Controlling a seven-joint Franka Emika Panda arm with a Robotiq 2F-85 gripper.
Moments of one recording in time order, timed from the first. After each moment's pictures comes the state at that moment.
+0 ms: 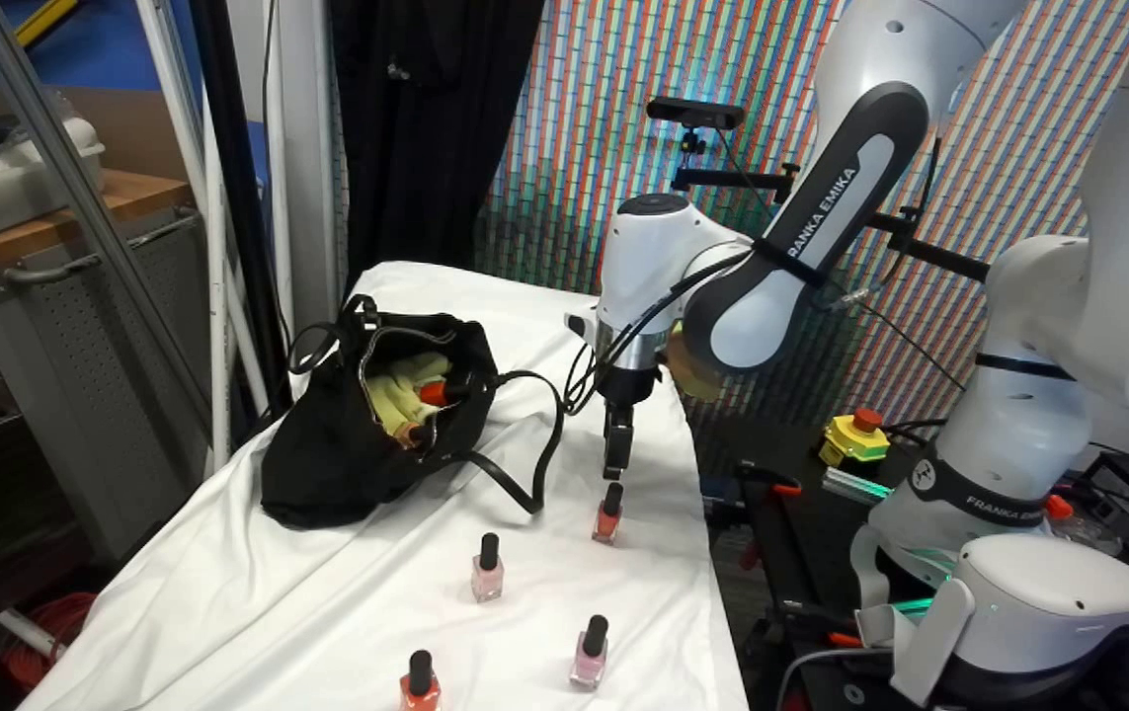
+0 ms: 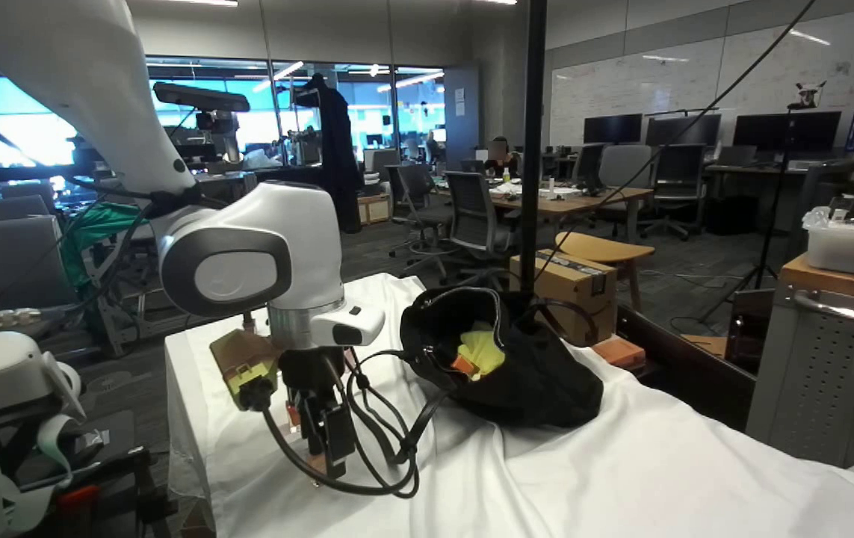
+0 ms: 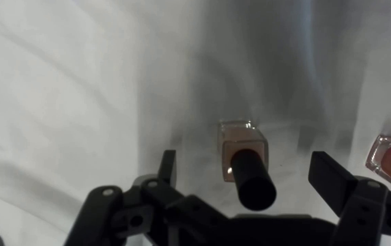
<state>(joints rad) -0.05 0.20 -0.05 -2.60 -0.13 2.76 -0.04</state>
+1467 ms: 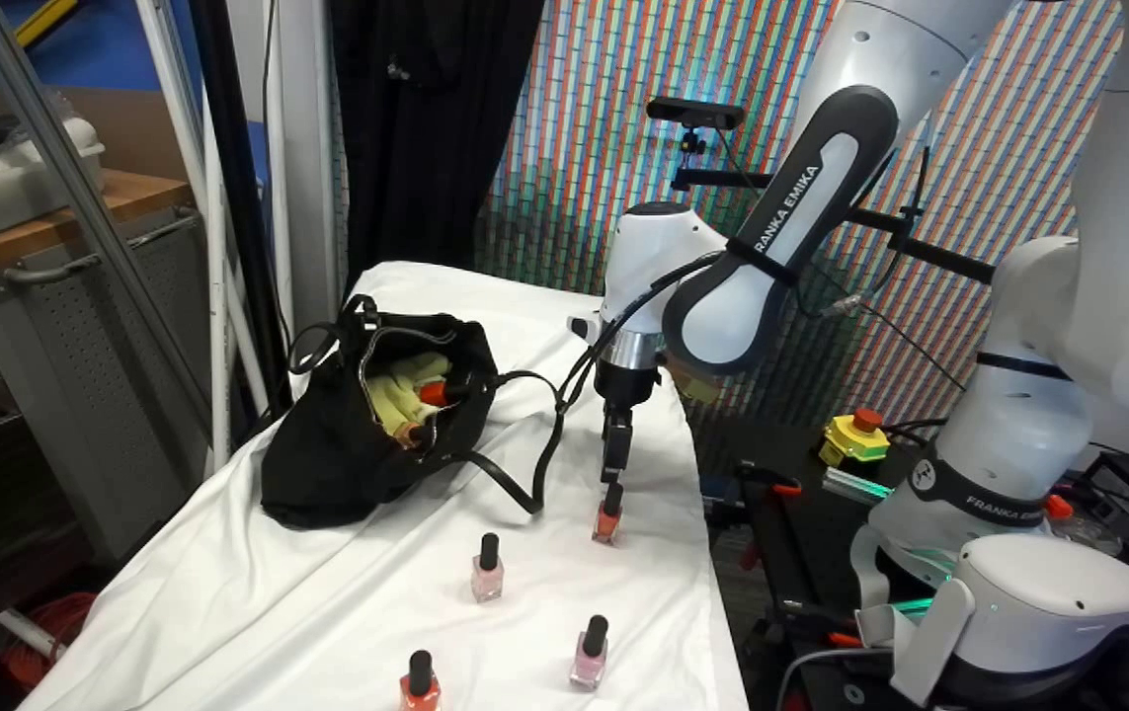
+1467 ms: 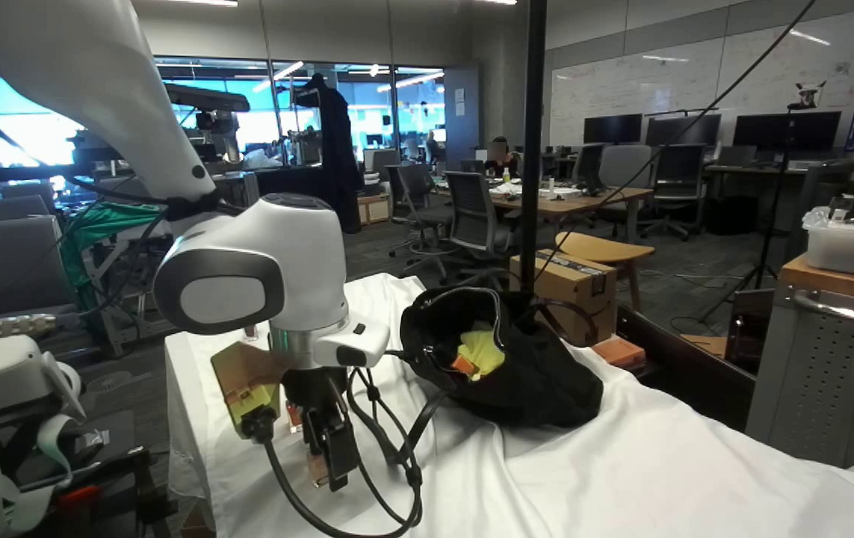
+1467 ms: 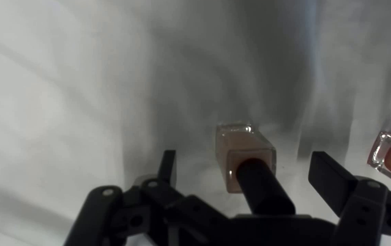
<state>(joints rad) -0.13 0.23 0.02 -2.61 0.09 2.82 -0.25</state>
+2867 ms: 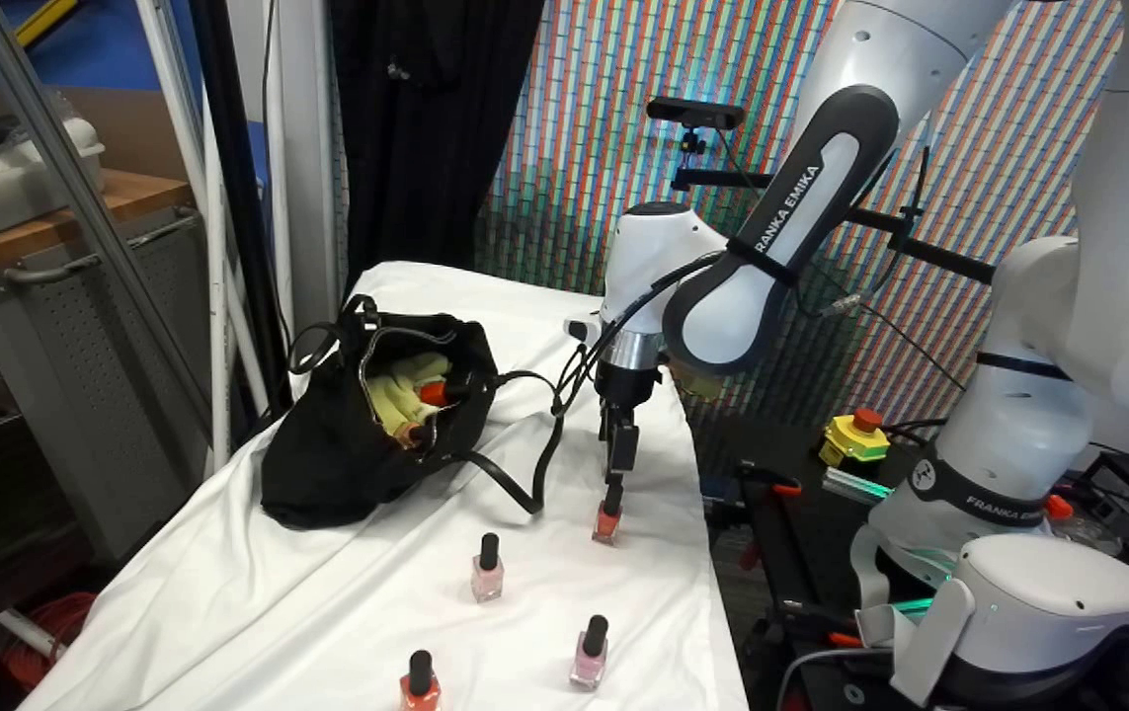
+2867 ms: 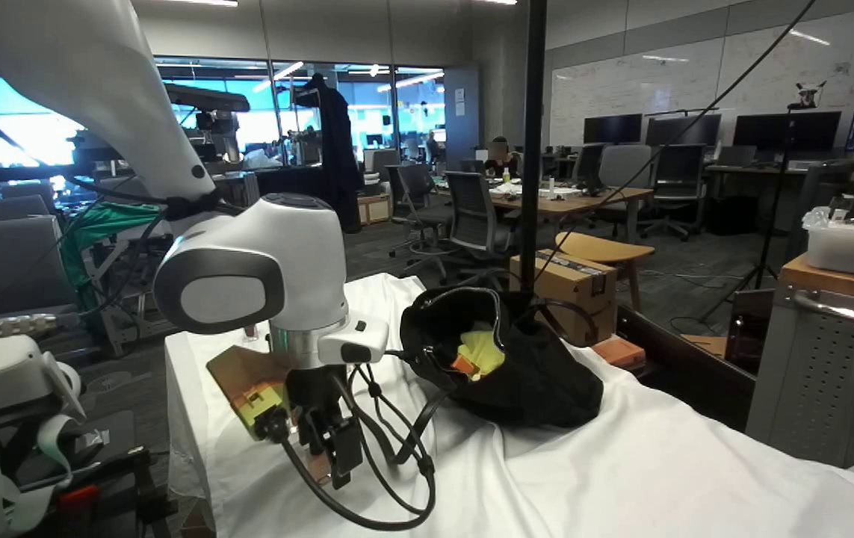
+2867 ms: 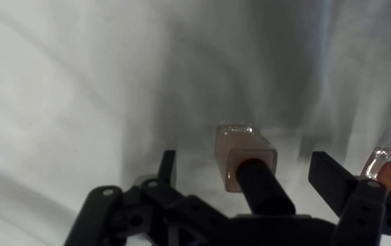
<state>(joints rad) -0.13 0.23 0.02 -2.61 0.08 2.81 -0.36</state>
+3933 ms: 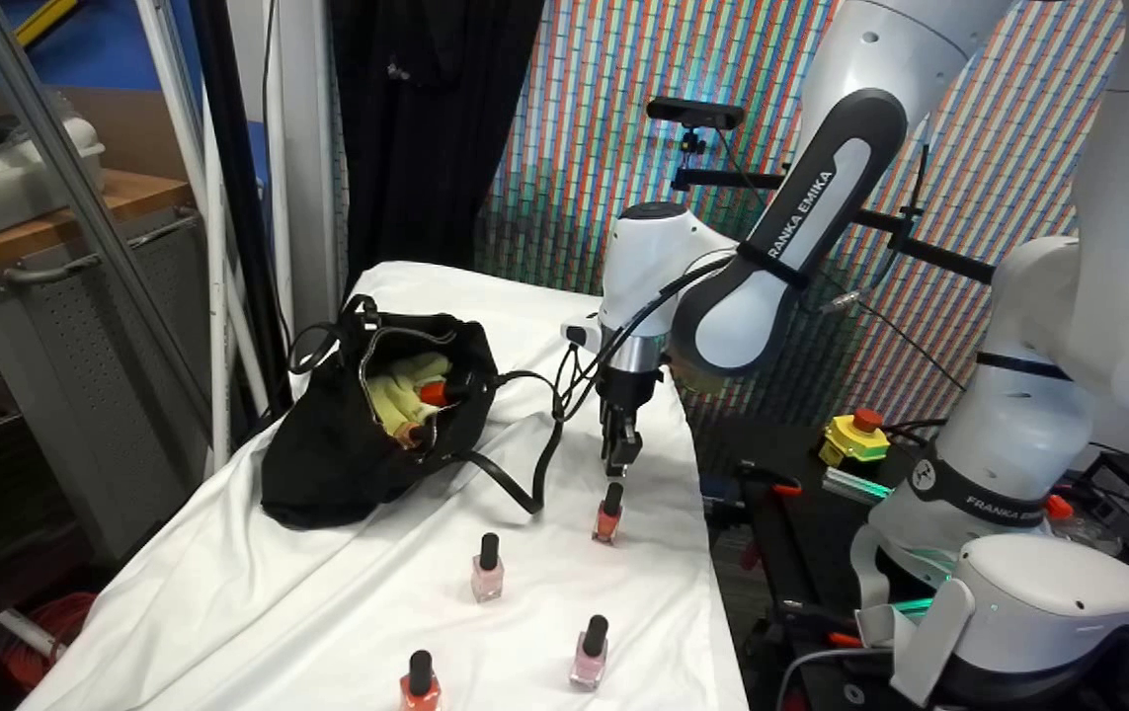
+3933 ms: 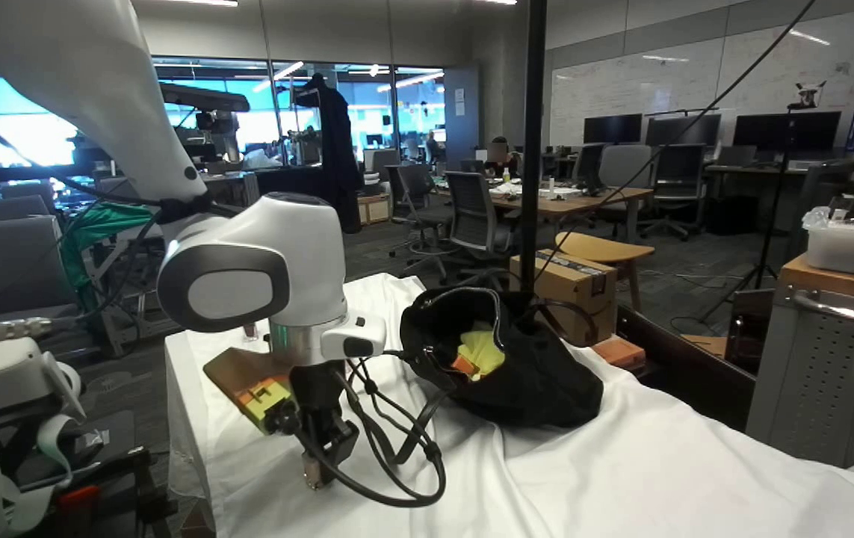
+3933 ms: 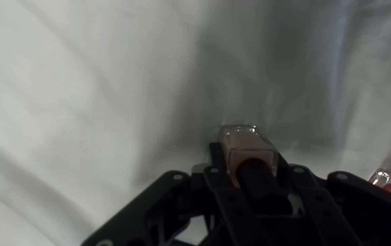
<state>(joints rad) -0.13 0.23 0.01 -2.60 -0.04 2.79 -0.34</state>
